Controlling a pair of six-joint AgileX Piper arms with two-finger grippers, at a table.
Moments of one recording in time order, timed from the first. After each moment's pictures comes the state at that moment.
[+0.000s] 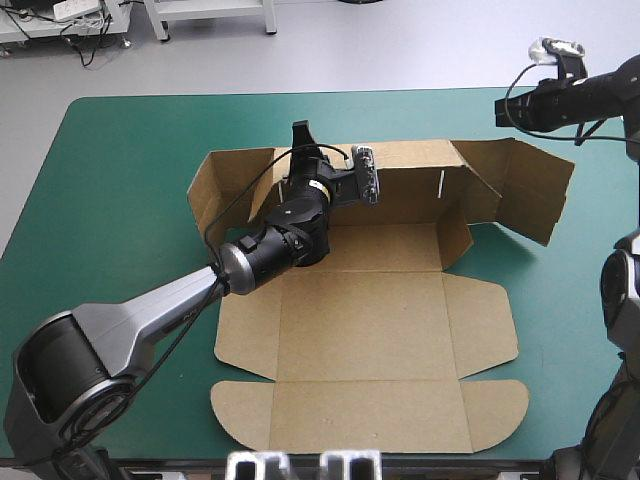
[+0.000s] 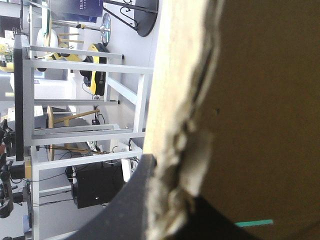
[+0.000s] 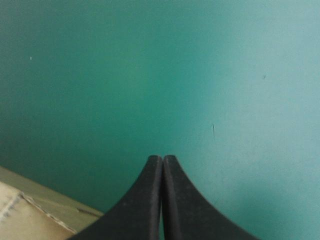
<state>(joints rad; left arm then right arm) -0.85 1.78 -1.45 1.13 0.73 -0.04 -0.21 2.00 -2.03 0.68 1.16 -0.49</state>
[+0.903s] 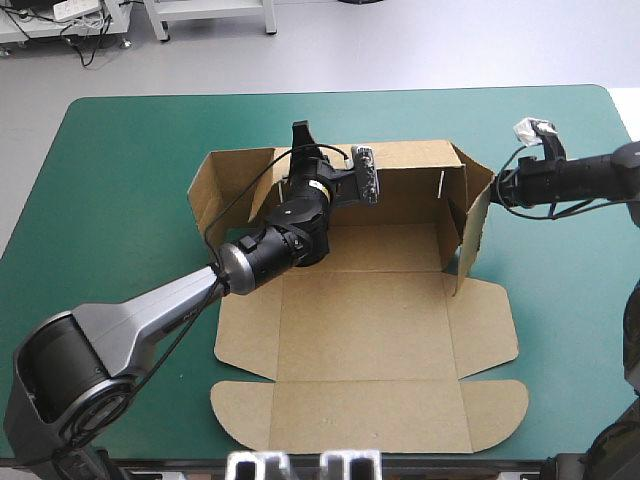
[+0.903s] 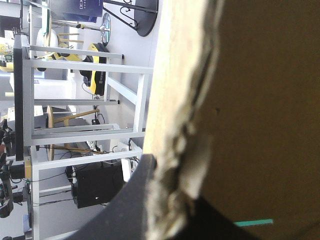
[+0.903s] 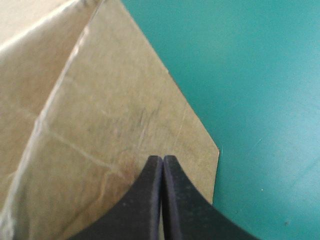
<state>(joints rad) -0.85 1.78 -1.45 1.13 0.73 -0.04 -0.27 1.80 -1.38 1.02 1.21 -1.04</state>
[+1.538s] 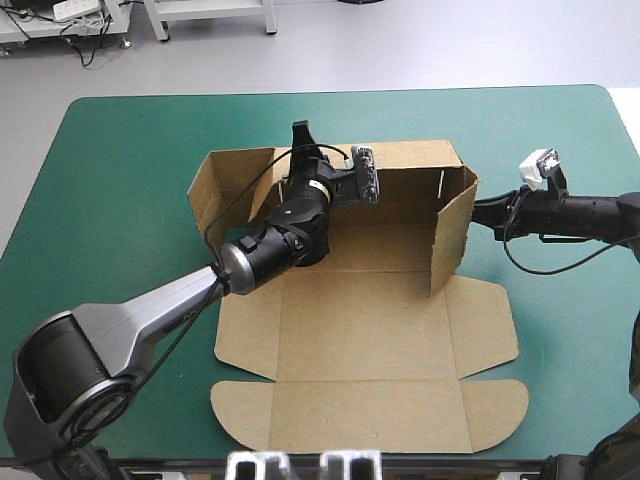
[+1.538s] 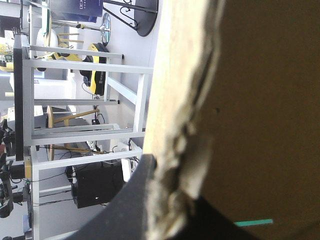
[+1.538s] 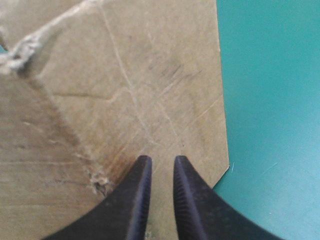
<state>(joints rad) -0.85 1.78 -1.45 1.13 0.73 -0.04 -0.33 1.73 -1.10 1.24 1.18 -1.60</state>
